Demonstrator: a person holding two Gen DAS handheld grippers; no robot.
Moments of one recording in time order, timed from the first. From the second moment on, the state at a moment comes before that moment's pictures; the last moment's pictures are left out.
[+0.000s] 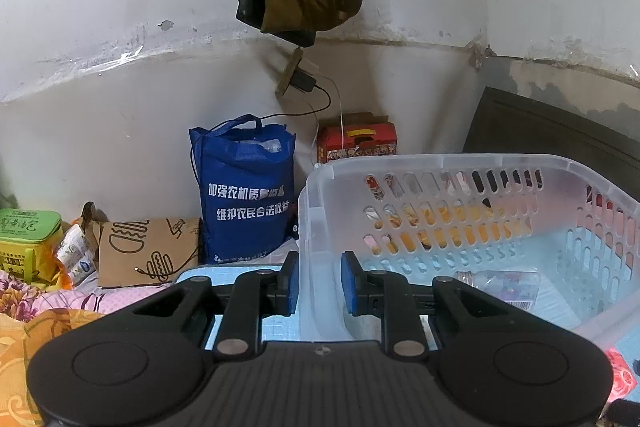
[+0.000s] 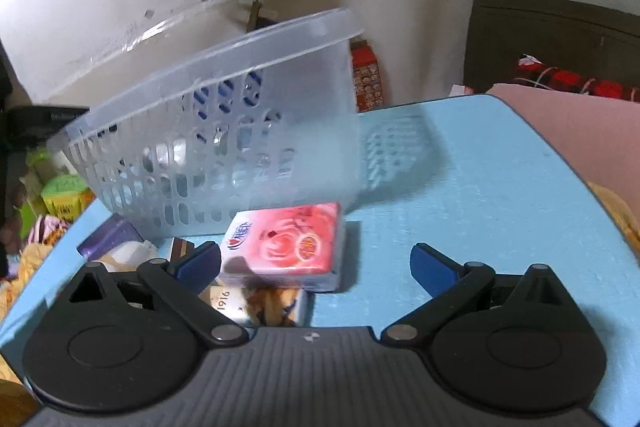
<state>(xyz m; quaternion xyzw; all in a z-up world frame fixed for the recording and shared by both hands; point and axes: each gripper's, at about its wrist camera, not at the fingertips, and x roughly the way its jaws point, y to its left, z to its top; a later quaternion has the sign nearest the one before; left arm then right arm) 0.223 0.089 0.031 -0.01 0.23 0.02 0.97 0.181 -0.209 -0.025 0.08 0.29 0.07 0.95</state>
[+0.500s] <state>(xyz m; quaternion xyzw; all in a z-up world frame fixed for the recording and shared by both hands) 0.224 0.090 0.029 -0.01 0.23 0.02 0.97 0.192 -0.189 -0.027 0.04 0.31 0.10 0.94</state>
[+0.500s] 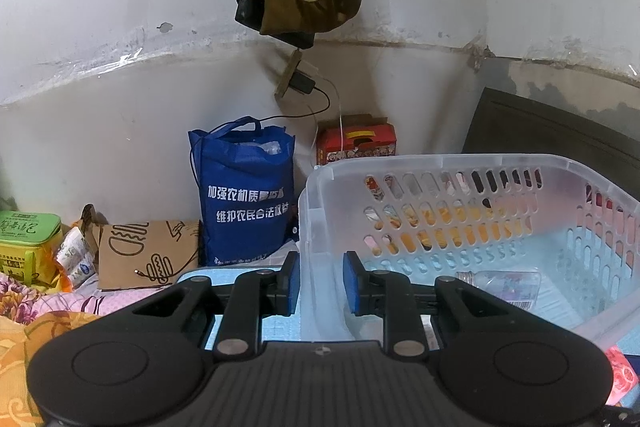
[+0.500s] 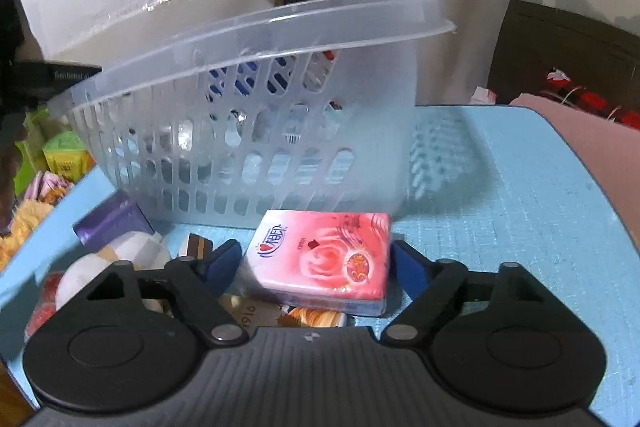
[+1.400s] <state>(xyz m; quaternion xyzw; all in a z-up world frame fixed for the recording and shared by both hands) 0.220 0.087 0.028 -0.01 0.22 0.02 0.97 0.168 -0.200 -0.021 0.06 0.22 0.10 0.97</state>
